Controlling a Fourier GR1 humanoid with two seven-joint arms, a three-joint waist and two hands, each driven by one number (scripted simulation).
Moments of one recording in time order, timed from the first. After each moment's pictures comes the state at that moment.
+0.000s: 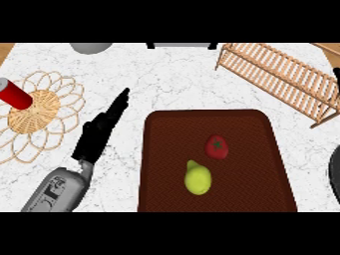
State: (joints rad) left arm -0.29 0.25 -0.36 -1.41 0.11 0.14 0.13; right arm -0.23 -0.58 0.06 -1.49 -0.46 -0.26 -0.18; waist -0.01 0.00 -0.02
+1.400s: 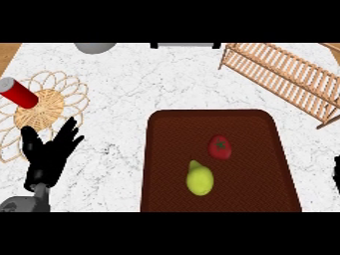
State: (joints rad) left arm -0.06 0.31 -0.10 -1.34 0.30 0.13 0.23; right arm 0.43 -0.72 0.36 -2.17 0.10 -0.74 0.47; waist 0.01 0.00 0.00
